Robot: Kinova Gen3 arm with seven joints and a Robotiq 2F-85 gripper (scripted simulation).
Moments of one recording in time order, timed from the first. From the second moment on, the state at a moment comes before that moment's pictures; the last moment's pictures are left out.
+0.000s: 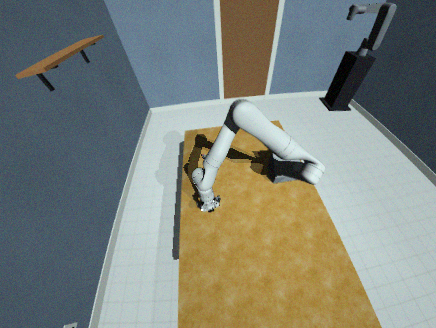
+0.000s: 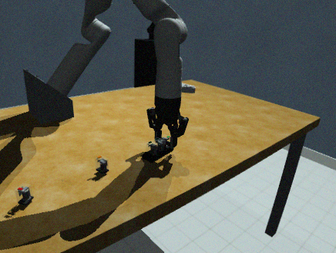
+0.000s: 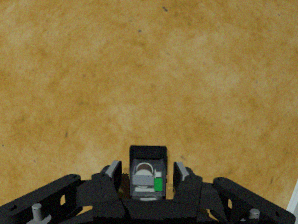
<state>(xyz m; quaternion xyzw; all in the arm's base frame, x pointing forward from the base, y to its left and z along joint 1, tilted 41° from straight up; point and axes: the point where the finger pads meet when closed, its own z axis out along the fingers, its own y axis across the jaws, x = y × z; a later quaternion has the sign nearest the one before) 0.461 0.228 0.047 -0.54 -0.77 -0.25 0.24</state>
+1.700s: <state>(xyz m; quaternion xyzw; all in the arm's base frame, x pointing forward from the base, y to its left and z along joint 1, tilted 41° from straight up) 0.465 0.184 0.102 -0.54 -0.77 -0.25 0.24</state>
